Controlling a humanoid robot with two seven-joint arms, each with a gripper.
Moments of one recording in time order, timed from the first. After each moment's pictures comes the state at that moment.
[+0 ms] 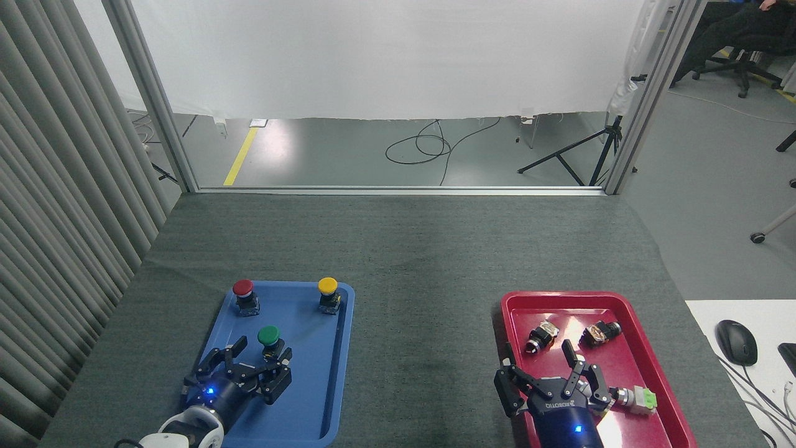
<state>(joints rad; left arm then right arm) -0.31 0.23 -0.20 -0.93 -1.28 -0.31 0.16 0.08 0.11 -0.04 -1.57 1.58 -0.12 -0.06</state>
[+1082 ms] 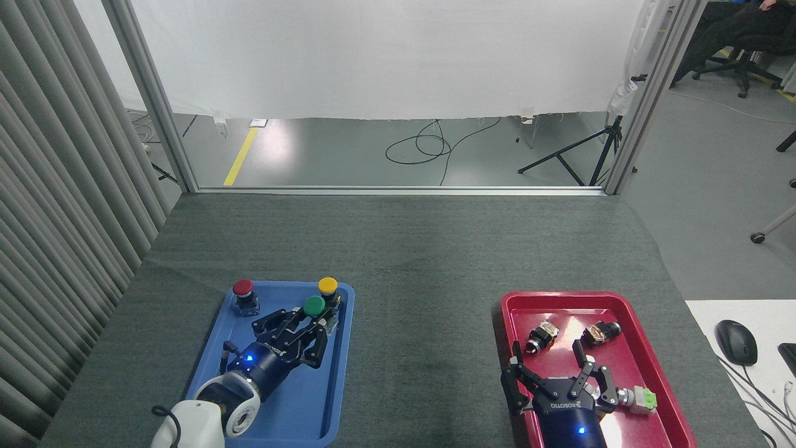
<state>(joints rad) -0.37 0.16 -0.26 -1.05 -1.28 -0.43 0.15 0.08 0.07 0.02 -1.58 1.58 0.00 -0.07</state>
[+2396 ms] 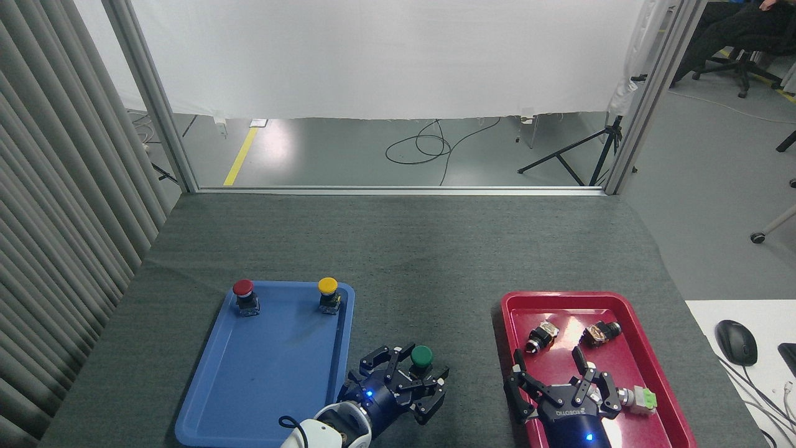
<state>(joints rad) -0.40 -0.11 -0.46 -0.85 -1.47 -0.33 0.17 0.10 0.06 -0.02 -1.58 1.53 -0.08 -0.06</state>
